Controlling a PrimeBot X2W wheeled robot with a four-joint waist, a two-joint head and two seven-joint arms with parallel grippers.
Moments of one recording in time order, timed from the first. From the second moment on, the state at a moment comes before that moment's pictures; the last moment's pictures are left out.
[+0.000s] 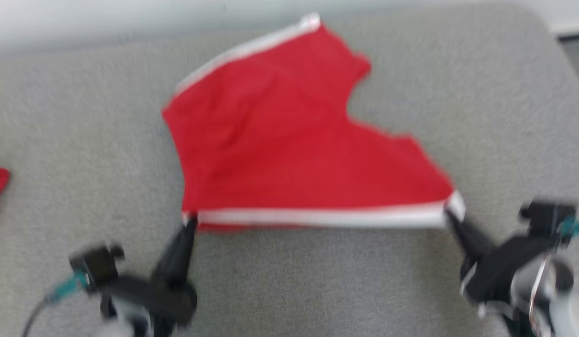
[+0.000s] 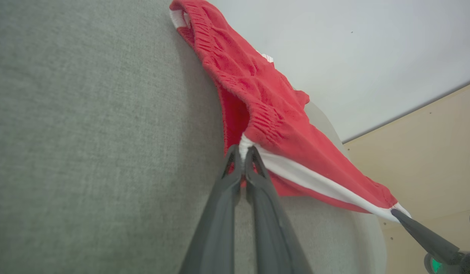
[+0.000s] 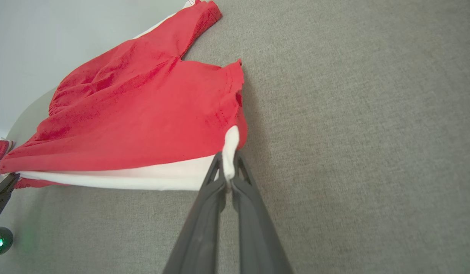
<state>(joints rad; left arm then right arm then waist) -0.36 0.32 -0.48 0.30 -1.11 -0.12 -0.25 -0.22 -0.22 0.02 0.05 0.62 0.13 0.41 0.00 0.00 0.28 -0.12</state>
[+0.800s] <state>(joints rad) 0.00 0.42 -0.61 0.04 -1.04 0.09 -0.12 0.15 -0.09 -0.11 -0.29 0.38 0.13 0.85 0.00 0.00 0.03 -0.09</state>
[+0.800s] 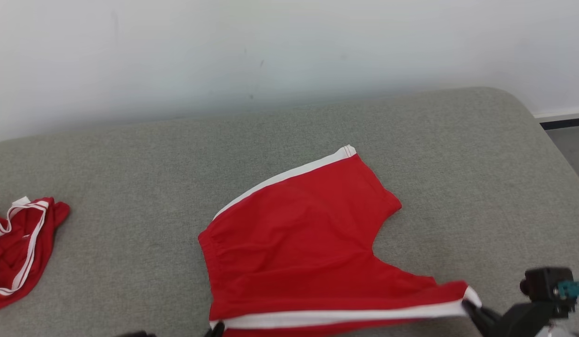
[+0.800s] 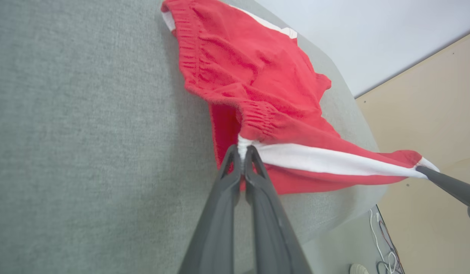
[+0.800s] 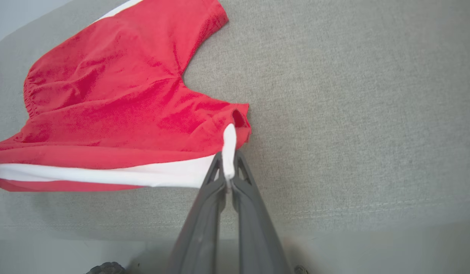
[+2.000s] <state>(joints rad) -0.57 0.15 -0.56 0.44 -1.03 0.13 -0.15 -0.85 -0.19 0.10 0.69 0.12 0.13 0.43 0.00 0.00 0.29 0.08</state>
